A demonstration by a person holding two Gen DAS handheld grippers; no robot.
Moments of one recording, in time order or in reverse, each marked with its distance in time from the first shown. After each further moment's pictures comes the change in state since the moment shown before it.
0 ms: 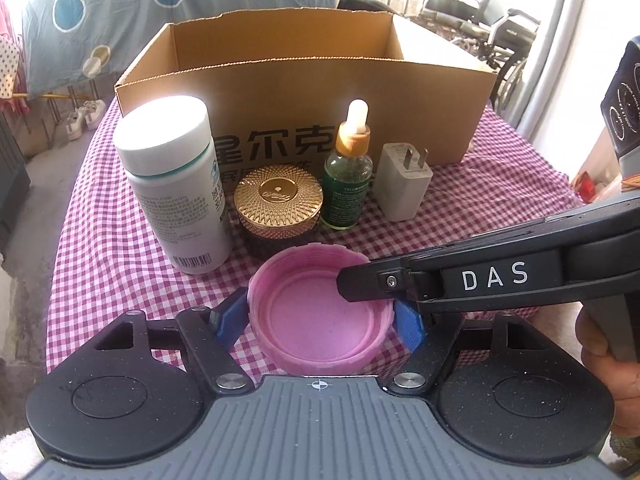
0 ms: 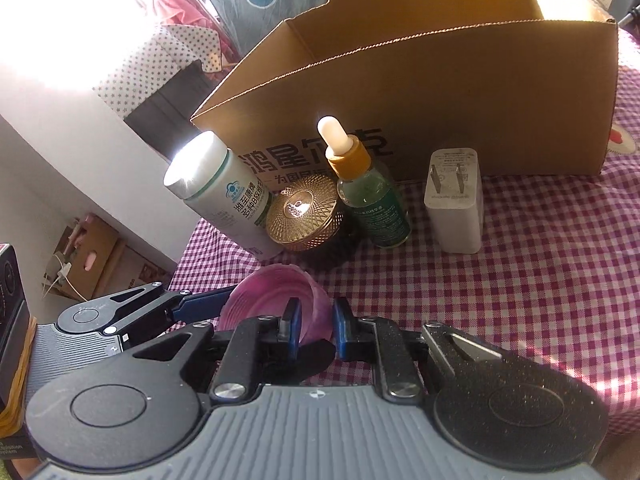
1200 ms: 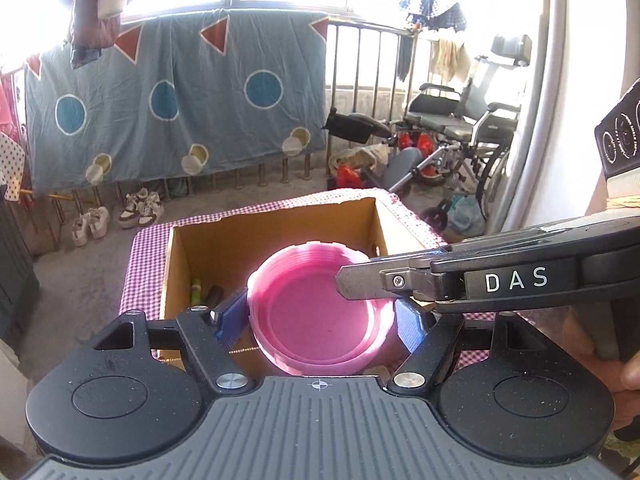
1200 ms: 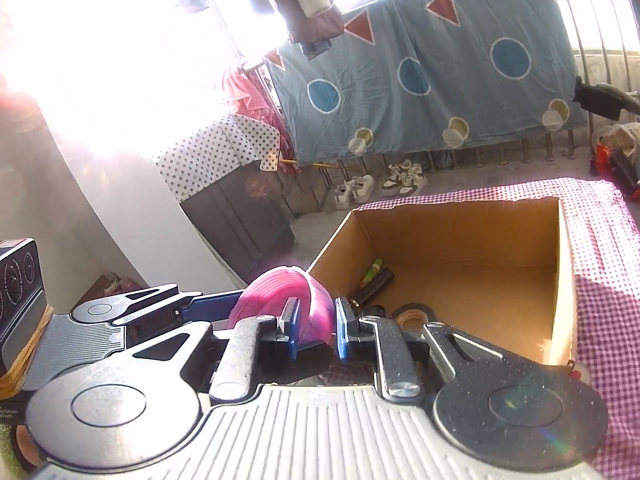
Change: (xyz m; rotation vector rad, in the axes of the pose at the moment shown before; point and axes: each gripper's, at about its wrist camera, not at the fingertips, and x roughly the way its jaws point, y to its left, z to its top) left arm -0.067 -0.012 0.126 0.047 -0.268 0.005; right arm -0.099 0.039 0.120 -0.196 -0.269 0.077
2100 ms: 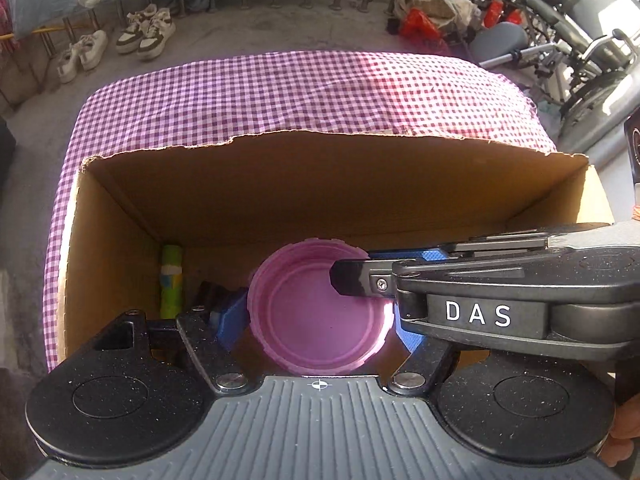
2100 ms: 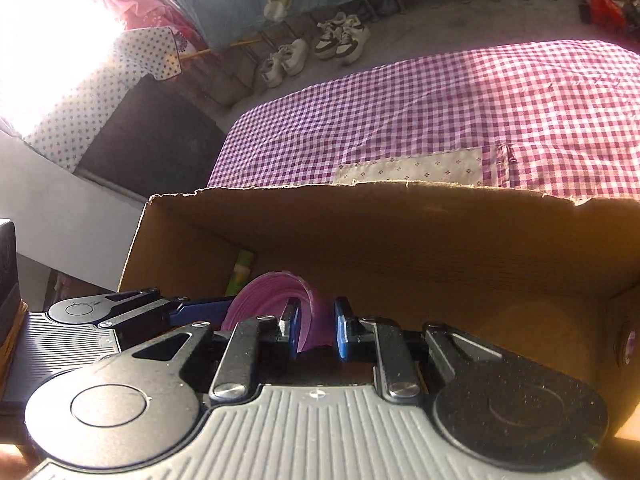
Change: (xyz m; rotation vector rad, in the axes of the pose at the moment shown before) left arm 0.245 0.086 0.036 -0.210 0.568 0.034; right arm 0.261 -0.165 0.071 0.262 0.453 -0.063
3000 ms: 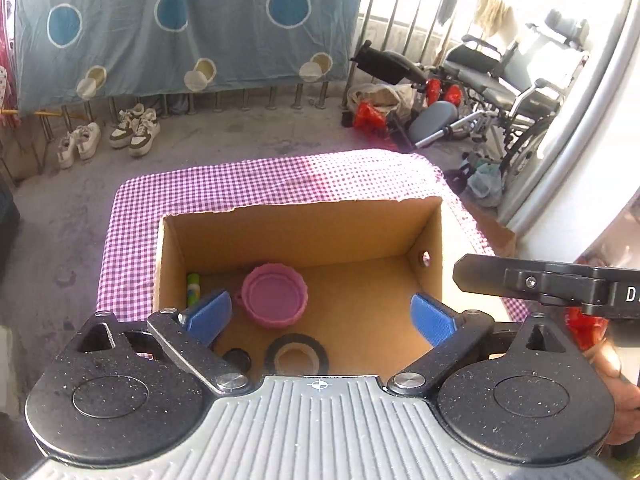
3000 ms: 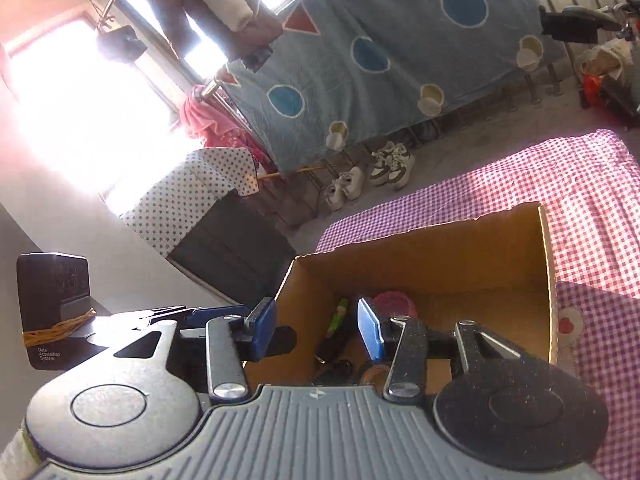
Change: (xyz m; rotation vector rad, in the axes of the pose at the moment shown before) left arm -0.145 -0.022 -0.063 0.089 -0.315 -0.082; right arm -0.191 0.025 -0.123 -0.007 -0.446 0.190
